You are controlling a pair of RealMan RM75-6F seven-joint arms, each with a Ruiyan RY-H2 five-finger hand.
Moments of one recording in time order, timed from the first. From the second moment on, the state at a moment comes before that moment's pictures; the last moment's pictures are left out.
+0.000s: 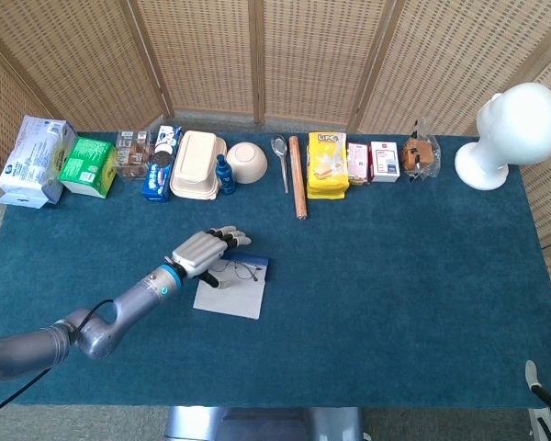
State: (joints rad) left arm -0.94 -1.51 -0.11 -1.32 1.28 0.63 -0.10; right arm -0.22 -1.30 0.13 -1.54 -1.40 1.69 0.13
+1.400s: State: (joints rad) left arm -0.94 -1.52 -0.09 -1.38 1.36 0.61 -0.22; right arm -0.24 -1.29 0.12 -1.55 -1.40 1.72 0.13
